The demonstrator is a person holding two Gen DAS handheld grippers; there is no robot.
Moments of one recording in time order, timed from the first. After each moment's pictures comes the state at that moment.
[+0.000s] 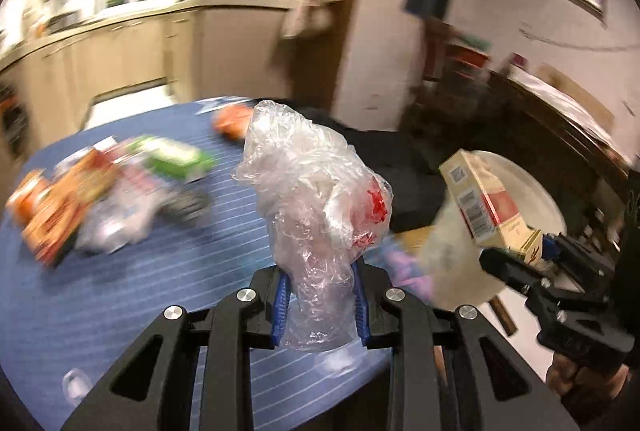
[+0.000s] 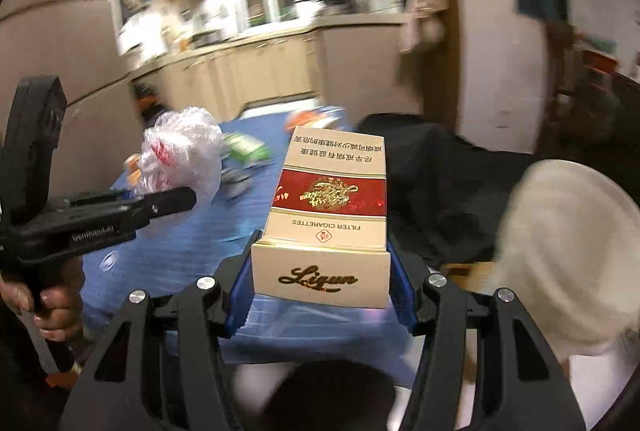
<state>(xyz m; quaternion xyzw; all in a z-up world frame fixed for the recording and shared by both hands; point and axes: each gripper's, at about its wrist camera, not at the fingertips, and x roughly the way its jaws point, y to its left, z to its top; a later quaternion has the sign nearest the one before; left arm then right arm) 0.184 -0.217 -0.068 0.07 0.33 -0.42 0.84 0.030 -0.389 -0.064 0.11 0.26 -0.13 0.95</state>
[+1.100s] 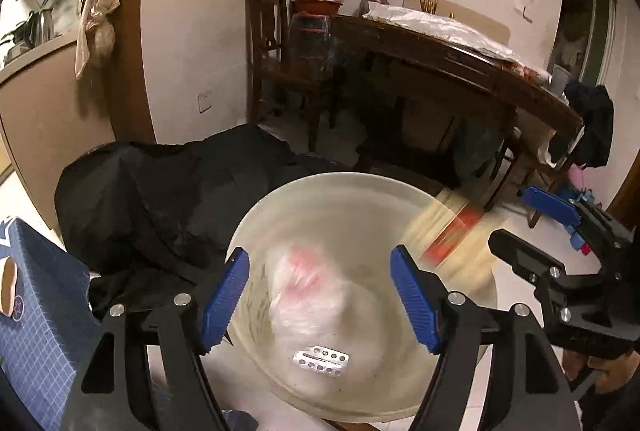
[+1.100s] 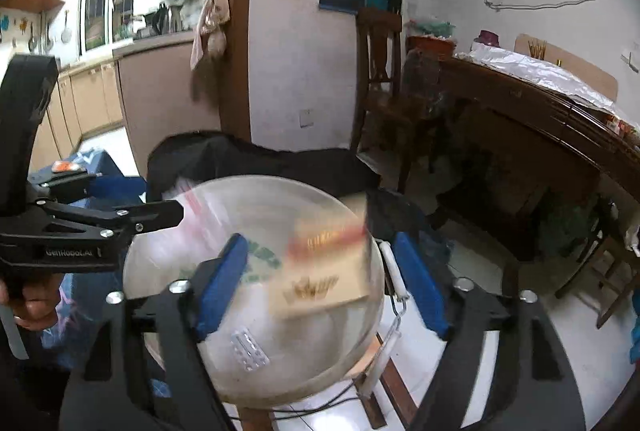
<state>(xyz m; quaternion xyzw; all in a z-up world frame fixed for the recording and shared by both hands) 0.109 -0.547 -0.072 0.17 0.30 -0.61 0.71 -0.072 -0.600 -0.074 0.09 0.26 -0.38 0.88</state>
